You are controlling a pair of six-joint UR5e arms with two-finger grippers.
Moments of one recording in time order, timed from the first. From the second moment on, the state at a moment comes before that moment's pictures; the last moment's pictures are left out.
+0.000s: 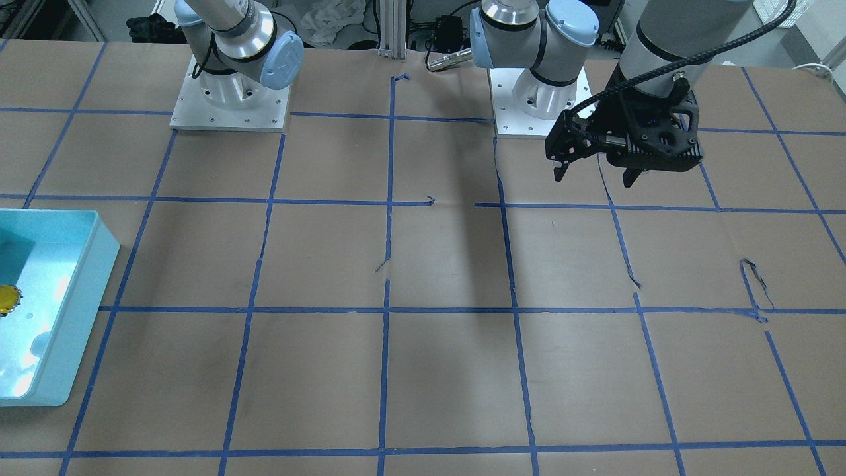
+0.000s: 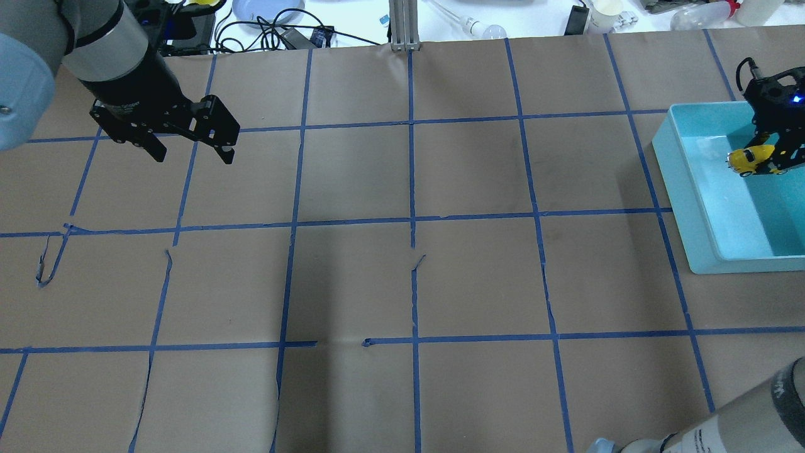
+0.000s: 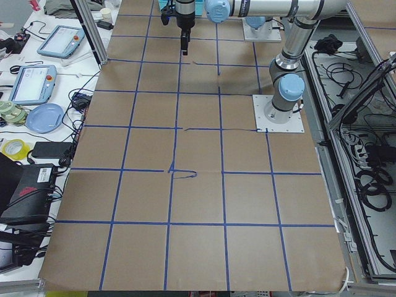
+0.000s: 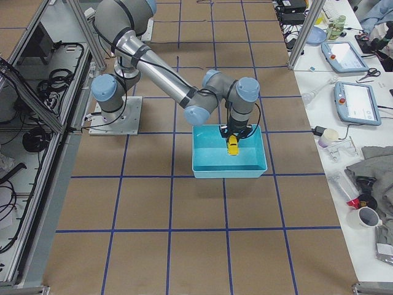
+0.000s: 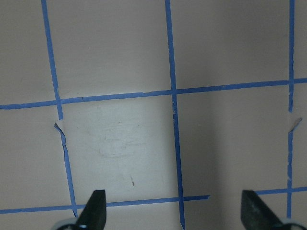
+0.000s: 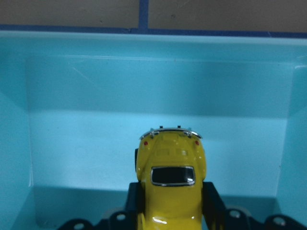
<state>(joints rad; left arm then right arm) -1.52 -1.57 -1.58 -1.57 1.58 0.13 1.00 -1.16 1.62 -2.04 -1.62 -2.19</state>
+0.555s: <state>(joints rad) -1.52 -1.57 -1.57 -1.57 1.58 0.13 1.00 -1.09 1.70 -2.18 -1.65 -2.19</state>
